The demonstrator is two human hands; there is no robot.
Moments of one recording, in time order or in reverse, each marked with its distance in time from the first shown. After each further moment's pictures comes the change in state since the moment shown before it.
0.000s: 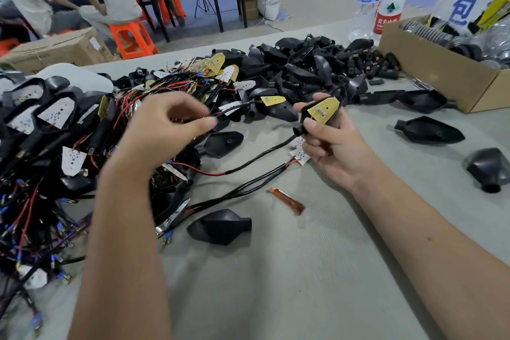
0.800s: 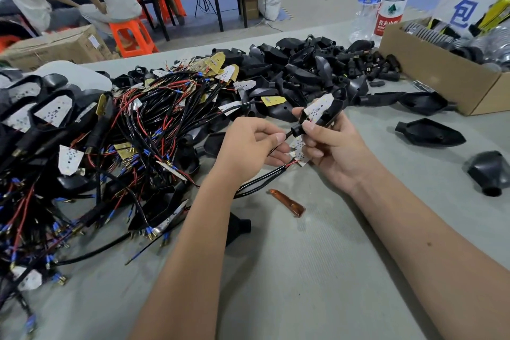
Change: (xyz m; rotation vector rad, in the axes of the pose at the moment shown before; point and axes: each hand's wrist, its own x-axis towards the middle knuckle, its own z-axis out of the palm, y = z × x) left_hand 0.000 0.024 0.118 -0.507 -0.237 -0.134; right_hand 0.000 0.002 0.002 -0.100 0.084 0.005
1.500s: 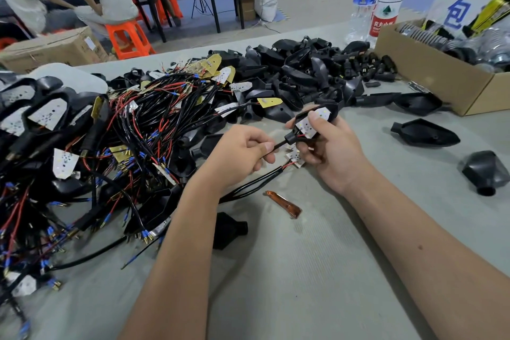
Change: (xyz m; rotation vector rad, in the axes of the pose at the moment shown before) left_hand 0.000 -0.003 -0.014 0.199 -0.082 -0.069; right_hand 0.002 0.002 0.002 -0.166 0.120 -0.002
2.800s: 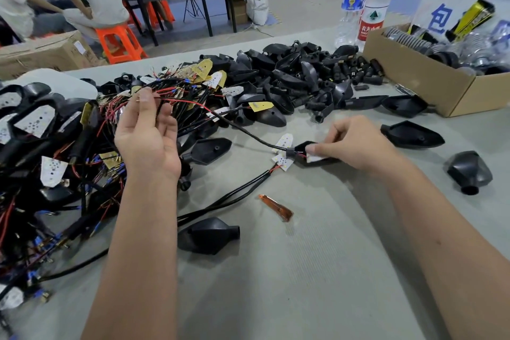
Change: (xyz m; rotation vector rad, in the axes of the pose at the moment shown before) left_hand -0.006 0.001 -0.064 -1.079 0.809 0.184; right_hand 0.007 -0.043 -0.052 -1.188 0.135 0.032
